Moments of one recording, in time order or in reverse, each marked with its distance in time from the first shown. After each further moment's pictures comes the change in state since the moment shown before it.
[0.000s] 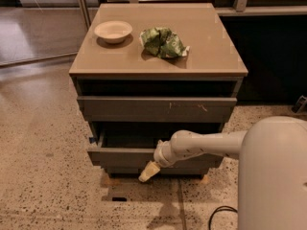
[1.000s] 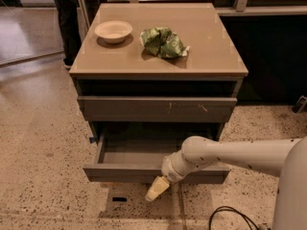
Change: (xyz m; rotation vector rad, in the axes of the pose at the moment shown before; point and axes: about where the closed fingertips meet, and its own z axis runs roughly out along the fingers) arm 0.032 0.074 -0.058 -0.143 0.054 0.052
